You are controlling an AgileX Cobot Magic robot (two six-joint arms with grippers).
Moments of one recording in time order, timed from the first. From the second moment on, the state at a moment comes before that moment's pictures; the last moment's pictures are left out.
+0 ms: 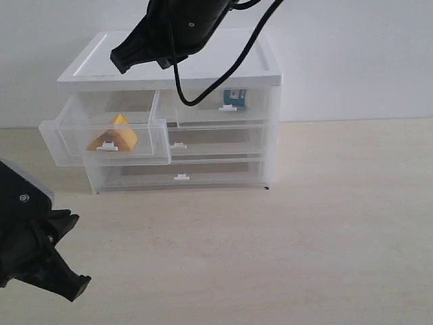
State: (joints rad) left arm -0.62 1.30 -0.30 -0.74 -0.48 0.94; right arm 0.77 1.95 -2.00 -0.18 0.87 -0.04
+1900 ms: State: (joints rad) left arm -0.44 1.54 -0.78 -0.87 -0.14 0.74; right arm 0.56 1.54 -1.13 -0.19 0.31 0.03
